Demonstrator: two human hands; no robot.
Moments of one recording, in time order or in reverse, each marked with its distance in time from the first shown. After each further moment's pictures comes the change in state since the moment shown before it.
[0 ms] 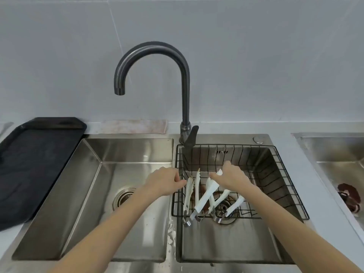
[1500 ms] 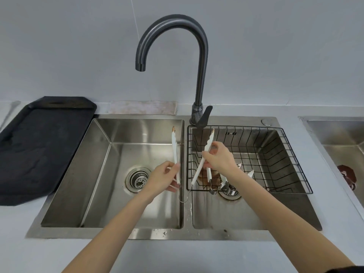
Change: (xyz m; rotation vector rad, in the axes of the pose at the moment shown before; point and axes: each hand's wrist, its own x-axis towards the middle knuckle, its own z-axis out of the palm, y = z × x) left_hand -0.054 -0.051 0.031 -1.040 0.055 -0.163; right_hand -0.041 -0.066 0.034 0.624 0.042 0.028
